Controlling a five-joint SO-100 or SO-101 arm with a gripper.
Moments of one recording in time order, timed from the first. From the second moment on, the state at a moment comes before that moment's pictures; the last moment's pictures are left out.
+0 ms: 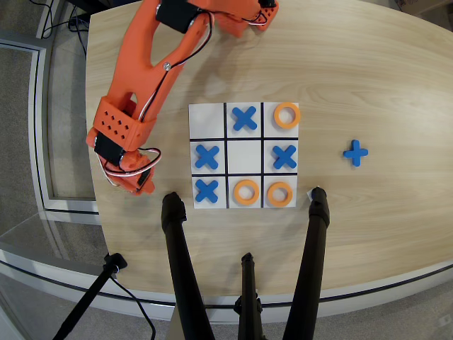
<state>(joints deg) 34.2 65.3 75.3 47.2 -90.3</state>
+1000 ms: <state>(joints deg) 35.4 46.6 61.7 47.4 -90.4</state>
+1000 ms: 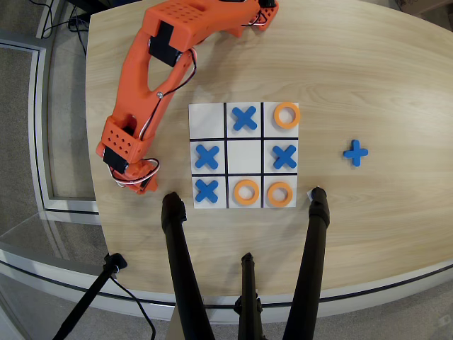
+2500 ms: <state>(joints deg) 33.8 47.1 56.3 69.7 -87.3</state>
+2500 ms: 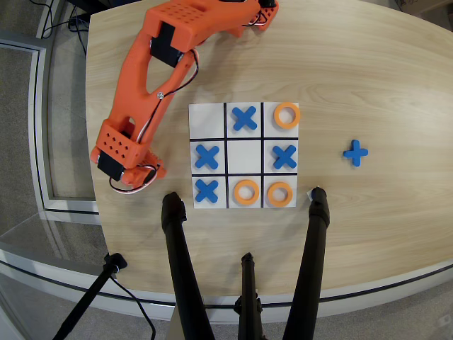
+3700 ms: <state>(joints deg) 22.1 82.9 84.6 78.0 -83.7</state>
